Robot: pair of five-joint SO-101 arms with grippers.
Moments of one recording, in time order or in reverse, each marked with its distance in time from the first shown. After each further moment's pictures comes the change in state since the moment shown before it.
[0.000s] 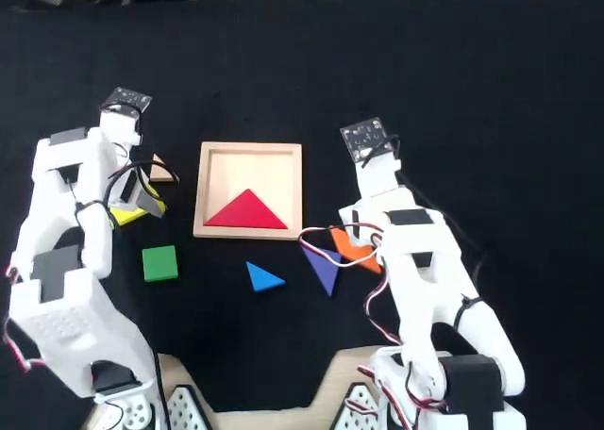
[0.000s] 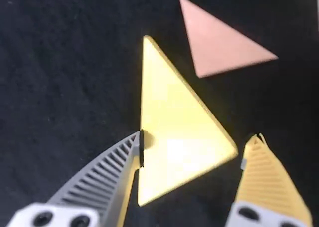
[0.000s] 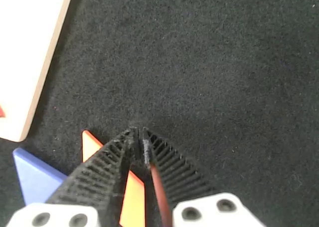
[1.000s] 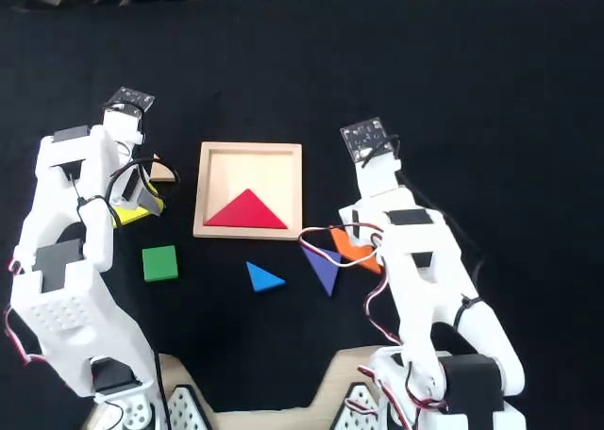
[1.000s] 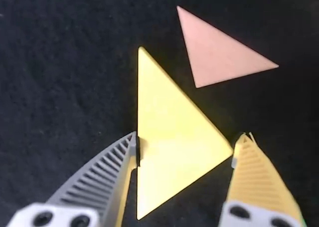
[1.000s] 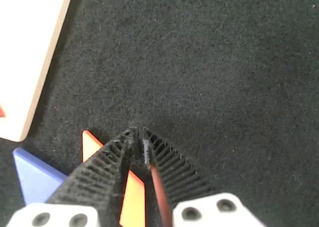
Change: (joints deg) left arm 0.1 2.8 -2.6 0.0 -0.7; right arm 0.0 0.0 0.0 0.0 0.0
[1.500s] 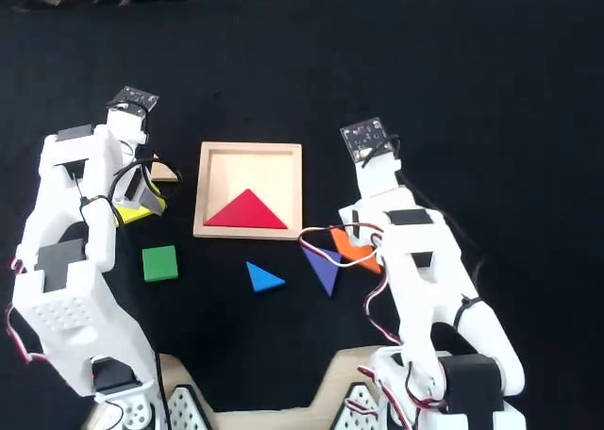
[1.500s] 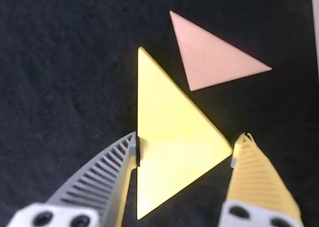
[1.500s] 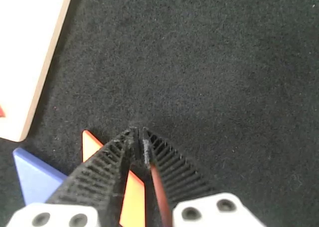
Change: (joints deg) left arm 1.0 0.0 0.0 0.0 0.0; right arm 0.0 0.0 0.0 0.0 0.0
